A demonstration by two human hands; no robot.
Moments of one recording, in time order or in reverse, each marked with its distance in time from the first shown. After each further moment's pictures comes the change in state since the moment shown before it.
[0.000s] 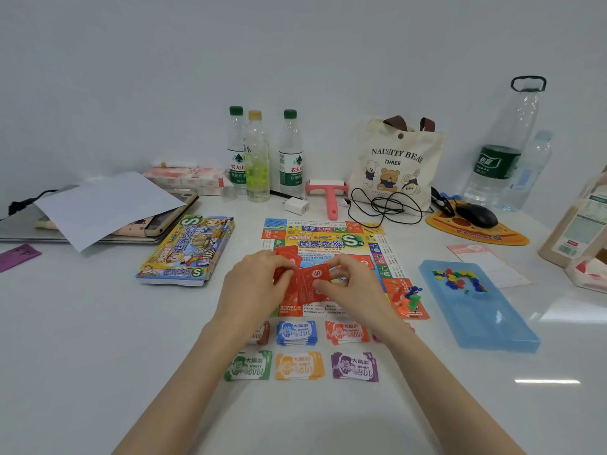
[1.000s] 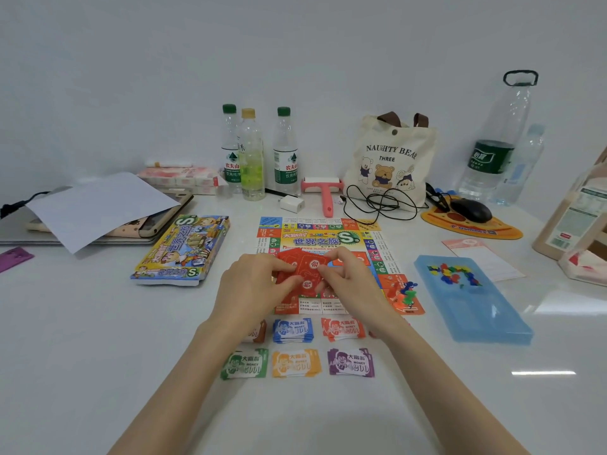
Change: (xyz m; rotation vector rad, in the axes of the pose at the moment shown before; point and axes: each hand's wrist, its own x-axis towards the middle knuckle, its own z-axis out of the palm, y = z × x) left_hand -0.003 0.006 -0.003 -0.045 -0.071 -0.056; right_hand -0.006 -0.005 -0.002 0.117 -0.044 0.021
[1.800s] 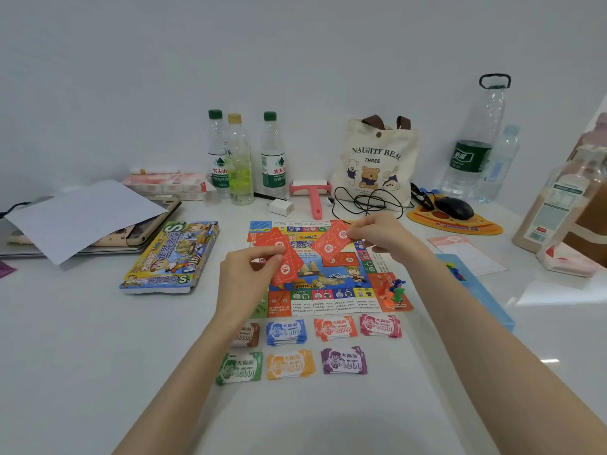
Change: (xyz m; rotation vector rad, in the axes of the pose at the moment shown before) left_hand 0.013 -0.003 0.012 -0.651 0.132 -0.139; right_hand 0.068 -0.016 -0.080 -0.213 0.132 0.277
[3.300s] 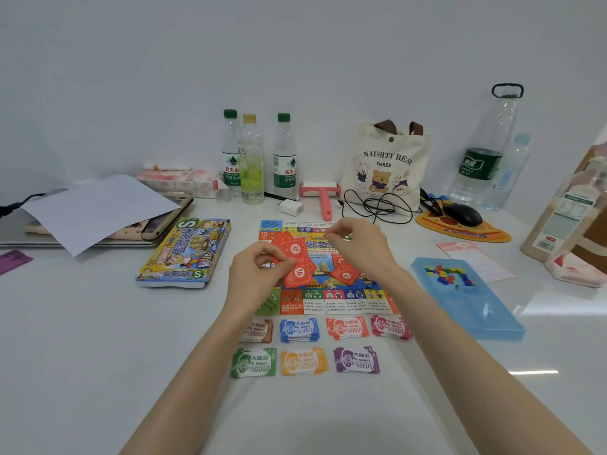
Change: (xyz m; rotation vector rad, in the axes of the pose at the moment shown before) left_hand 0.001 -0.006 -0.009 -0.252 -0.064 -0.156; right_hand -0.023 -0.009 0.055 -0.255 0.178 -0.403
